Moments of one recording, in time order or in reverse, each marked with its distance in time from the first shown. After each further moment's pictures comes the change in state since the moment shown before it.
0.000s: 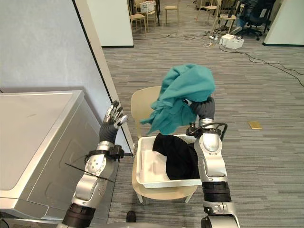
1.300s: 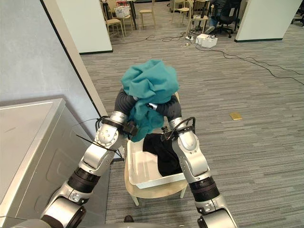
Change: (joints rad) left arm -0.365 0.102 -0.124 0.103 -0.020 -0.003 -0.003; right arm -0.047 0.007 0.288 0.003 0.141 -0.021 0.133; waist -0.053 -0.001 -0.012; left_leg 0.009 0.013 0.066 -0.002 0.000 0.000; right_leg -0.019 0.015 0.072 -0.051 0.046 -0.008
